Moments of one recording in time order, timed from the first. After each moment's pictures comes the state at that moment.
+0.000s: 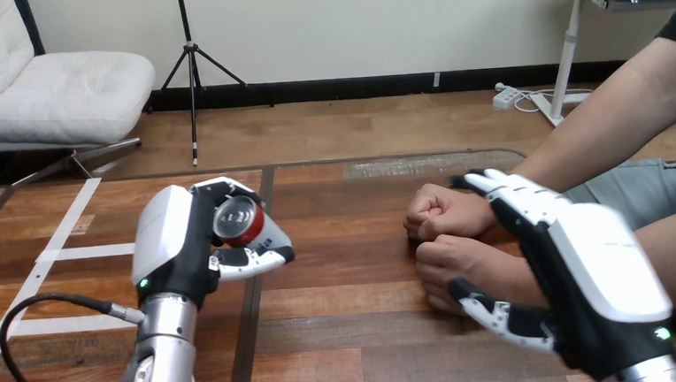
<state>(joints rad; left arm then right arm) -0.33 0.31 -0.22 0.69 0.48 -0.35 0.41 0.35 -0.27 0.01 -0.41 -0.79 -0.25 -0.06</state>
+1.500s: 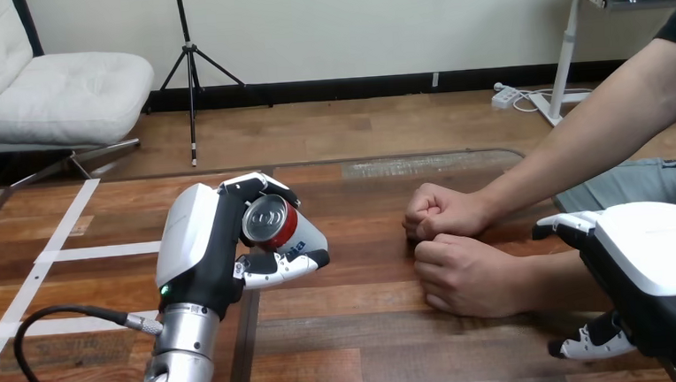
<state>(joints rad) -0.20 0.28 -0.22 0.42 0.49 -0.35 0.35 0.32 -0.50 -0.10 -0.53 -0.94 0.02 0.31</state>
